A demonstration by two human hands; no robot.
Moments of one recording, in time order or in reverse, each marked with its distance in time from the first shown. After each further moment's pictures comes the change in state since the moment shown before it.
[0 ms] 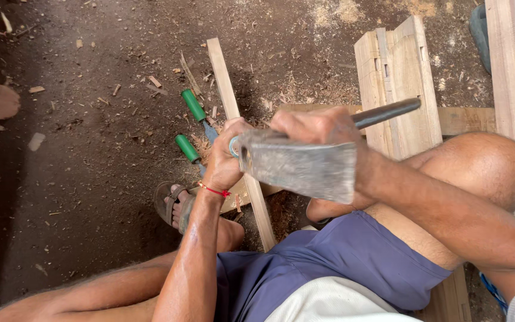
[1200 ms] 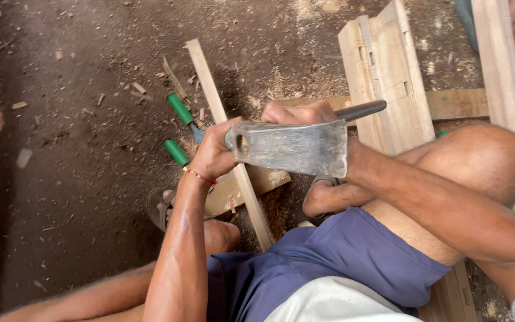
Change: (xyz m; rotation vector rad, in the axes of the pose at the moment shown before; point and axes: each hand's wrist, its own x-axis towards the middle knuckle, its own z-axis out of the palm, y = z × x) left_hand 0.029 0.003 -0.005 0.172 -0.315 -0.092; right_hand -0.020 0.024 0.019 0.087 0.078 0.036
